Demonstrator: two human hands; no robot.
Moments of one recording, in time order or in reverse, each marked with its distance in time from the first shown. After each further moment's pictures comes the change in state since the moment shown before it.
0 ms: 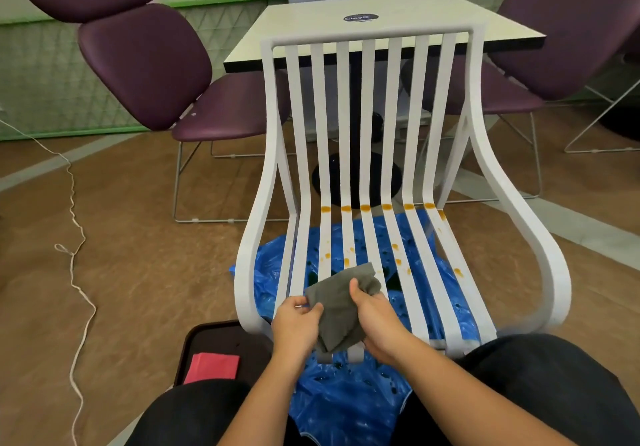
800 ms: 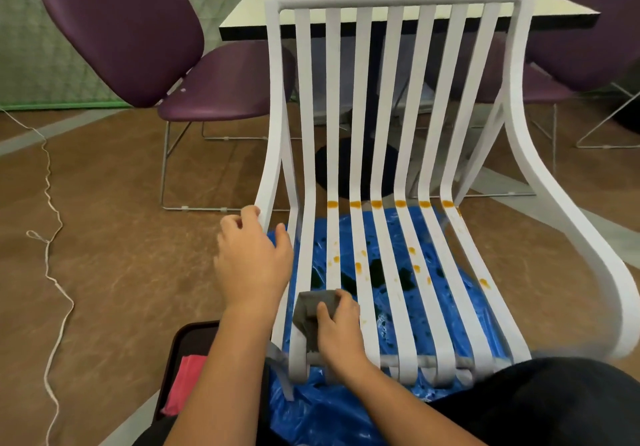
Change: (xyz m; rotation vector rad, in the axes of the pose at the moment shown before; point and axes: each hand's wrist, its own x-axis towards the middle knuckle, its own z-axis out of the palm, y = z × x) left_hand 0.057 0.108 -0.051 0.703 0.461 0.507; right_hand 0.073 0.068 0.057 -0.652 0.175 -0.203
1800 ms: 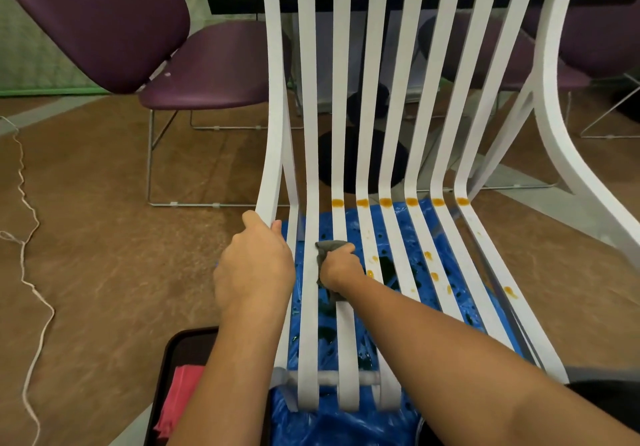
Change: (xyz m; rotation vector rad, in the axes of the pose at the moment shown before) left_hand 0.035 0.000 0.015 0.135 -0.239 -0.099; right_hand 0.141 -0.070 0.017 -0.436 -0.063 0.364
